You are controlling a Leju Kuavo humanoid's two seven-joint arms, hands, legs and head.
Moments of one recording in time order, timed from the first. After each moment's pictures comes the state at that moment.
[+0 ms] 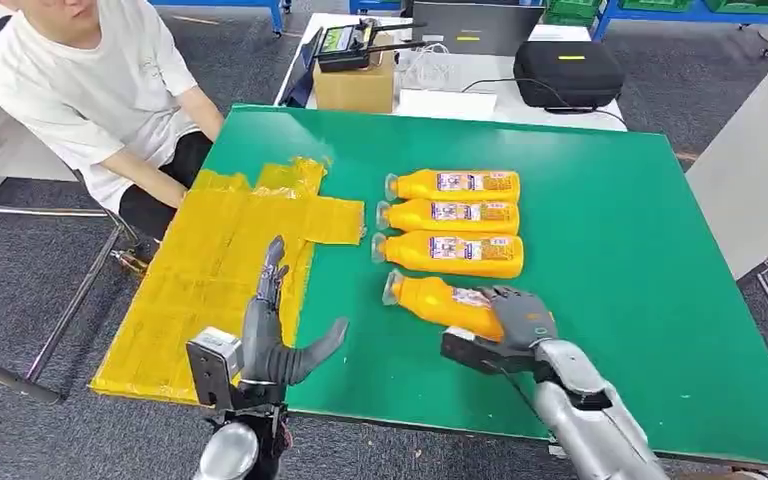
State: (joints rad) left arm 0.06 -0.27 -0.37 -1.49 -0.11 0.26 -0.44; right arm -0.30 -0.17 0.54 -1.02 0.94 -0.07 -0.10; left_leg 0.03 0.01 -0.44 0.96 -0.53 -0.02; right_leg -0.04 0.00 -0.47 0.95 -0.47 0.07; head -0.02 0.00
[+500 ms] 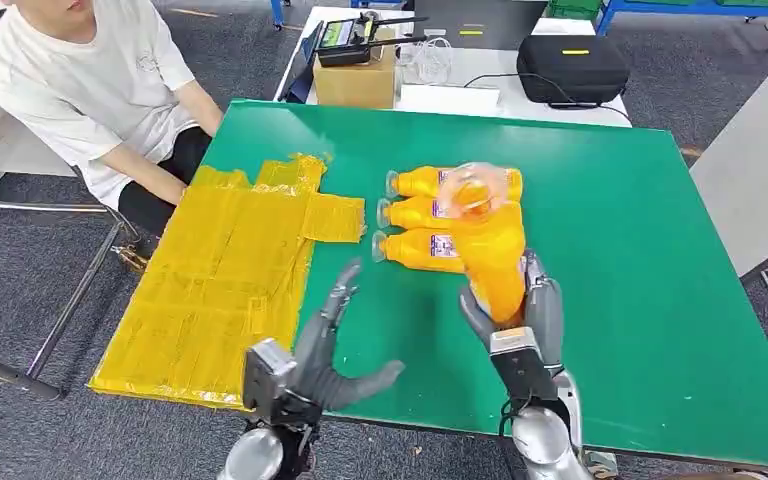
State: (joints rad) left arm 0.00 -0.24 -0.50 -1.39 -0.13 0.05 -0.43; right arm -0.08 0.10 0.32 -1.50 0.49 -0.39 -0.43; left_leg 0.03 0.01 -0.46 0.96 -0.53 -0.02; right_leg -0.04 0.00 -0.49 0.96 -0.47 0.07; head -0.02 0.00
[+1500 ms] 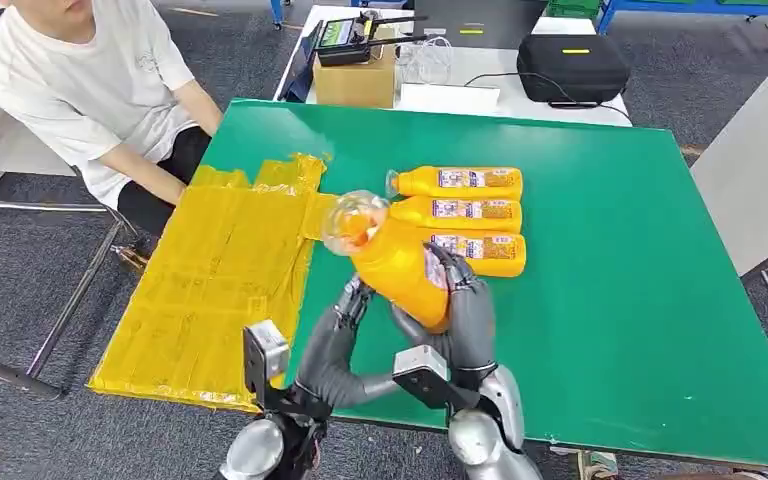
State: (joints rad) left arm -0.03 -0.24 -0.53 -1.42 0.08 0.01 -0.38; right arm -0.12 0.19 0.48 -1.34 0.72 -0.50 -0.47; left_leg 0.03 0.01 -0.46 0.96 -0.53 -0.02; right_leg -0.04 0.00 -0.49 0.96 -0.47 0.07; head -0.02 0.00
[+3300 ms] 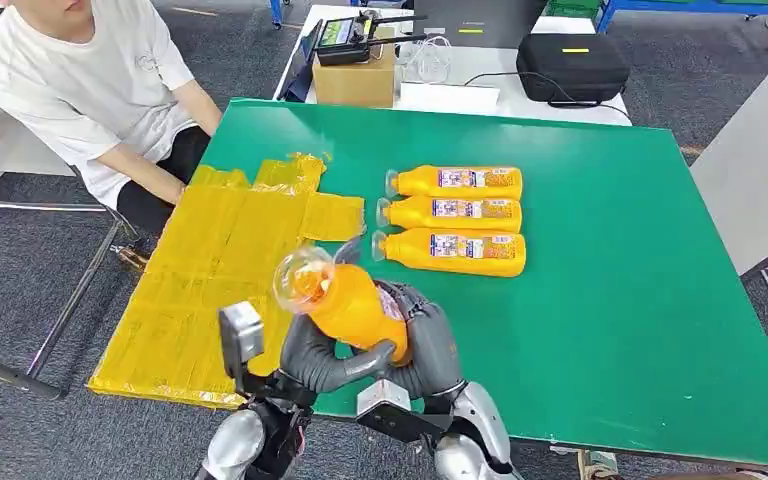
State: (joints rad) left arm -0.02 -0.23 -0.49 -1.48 0.13 -0.04 -0.25; right arm -0.10 0.13 0.62 -1.35 0.77 -0.37 -0.40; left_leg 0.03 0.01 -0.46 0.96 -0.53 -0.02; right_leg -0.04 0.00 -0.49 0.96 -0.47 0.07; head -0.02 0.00
